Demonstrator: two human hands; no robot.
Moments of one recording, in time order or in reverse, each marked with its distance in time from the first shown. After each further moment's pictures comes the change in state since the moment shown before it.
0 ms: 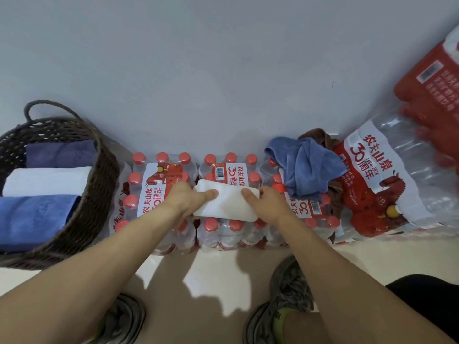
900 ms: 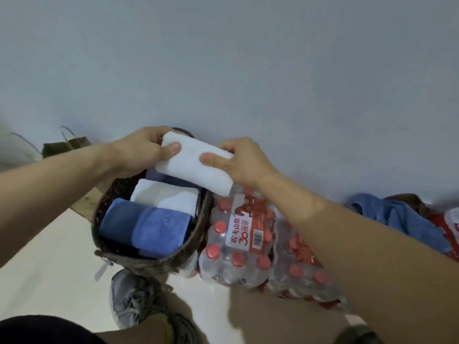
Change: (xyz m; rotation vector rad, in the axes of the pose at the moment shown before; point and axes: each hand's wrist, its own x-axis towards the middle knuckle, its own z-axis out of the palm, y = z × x) left_hand -0.040 -0.009 -0.306 -0.038 0.137 0.402; right_hand -0.010 -0.296 0.110 -0.081 -0.136 -0.675
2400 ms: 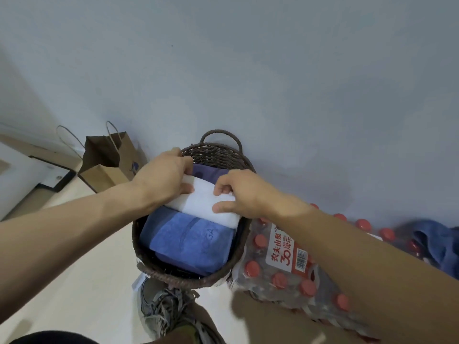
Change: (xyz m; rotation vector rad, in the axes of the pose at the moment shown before) left_hand 0.013 -0.090 -0.032 0.876 0.191 0.109; right_hand 0.041 -0.005 0.080 -0.485 -0.390 -0.249
